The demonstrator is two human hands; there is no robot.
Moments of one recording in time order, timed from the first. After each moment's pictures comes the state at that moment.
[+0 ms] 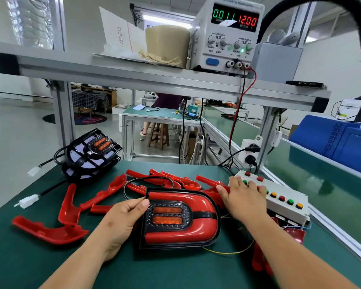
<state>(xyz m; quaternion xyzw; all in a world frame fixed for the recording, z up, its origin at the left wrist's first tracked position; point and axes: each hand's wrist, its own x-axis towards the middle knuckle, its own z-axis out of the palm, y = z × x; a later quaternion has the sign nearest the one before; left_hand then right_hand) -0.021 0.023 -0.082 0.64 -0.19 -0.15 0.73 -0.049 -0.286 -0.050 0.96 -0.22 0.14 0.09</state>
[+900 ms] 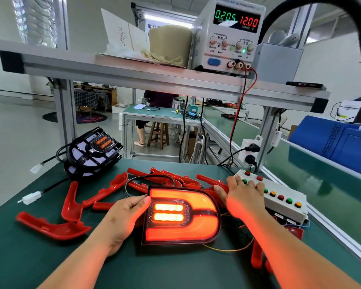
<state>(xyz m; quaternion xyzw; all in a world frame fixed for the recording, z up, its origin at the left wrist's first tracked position) -0.023 0.023 -0.077 0.66 -0.17 -0.14 0.72 -0.052 -0.283 -0.046 0.97 -0.20 0.12 0.10</state>
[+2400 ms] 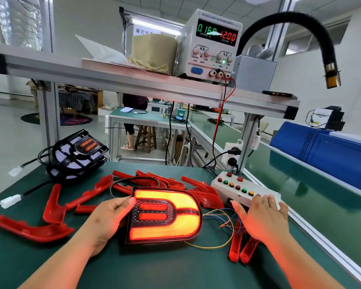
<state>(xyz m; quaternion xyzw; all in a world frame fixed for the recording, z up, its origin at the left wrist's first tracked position) -0.025 0.021 -0.076 0.65 -0.18 -0.14 0.73 -0.134 -0.328 -0.049 0.93 -0.33 0.10 0.08</state>
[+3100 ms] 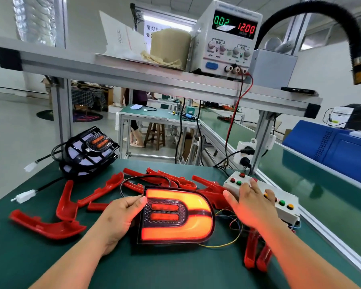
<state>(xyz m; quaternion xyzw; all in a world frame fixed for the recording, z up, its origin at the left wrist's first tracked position) -0.021 0.020 -0.081 0.63 -0.16 -0.15 0.74 -0.080 -0.310 -0.045 0.97 -0.22 0.10 0.05</state>
